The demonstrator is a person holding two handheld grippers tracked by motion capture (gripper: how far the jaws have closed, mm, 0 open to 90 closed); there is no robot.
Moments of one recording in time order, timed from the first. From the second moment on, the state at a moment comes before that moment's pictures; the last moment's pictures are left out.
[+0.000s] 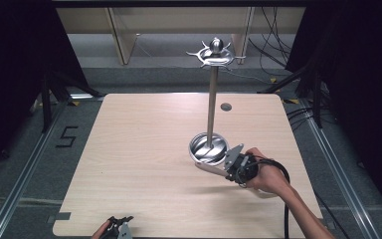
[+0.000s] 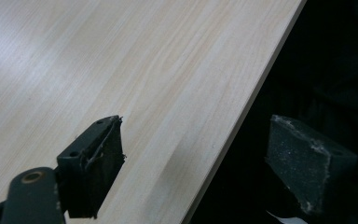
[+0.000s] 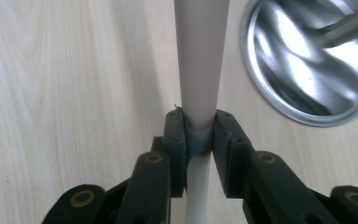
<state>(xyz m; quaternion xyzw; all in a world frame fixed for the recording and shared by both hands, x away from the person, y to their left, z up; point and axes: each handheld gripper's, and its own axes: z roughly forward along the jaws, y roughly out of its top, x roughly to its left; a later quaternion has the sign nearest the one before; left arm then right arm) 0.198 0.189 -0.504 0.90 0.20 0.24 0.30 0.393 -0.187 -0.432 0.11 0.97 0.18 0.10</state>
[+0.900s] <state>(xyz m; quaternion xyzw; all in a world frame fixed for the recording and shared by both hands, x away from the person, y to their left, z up) 0.199 0.188 -0.505 0.90 0.20 0.24 0.29 0.370 -0.264 -0.374 0.23 0.86 0.42 0.19</state>
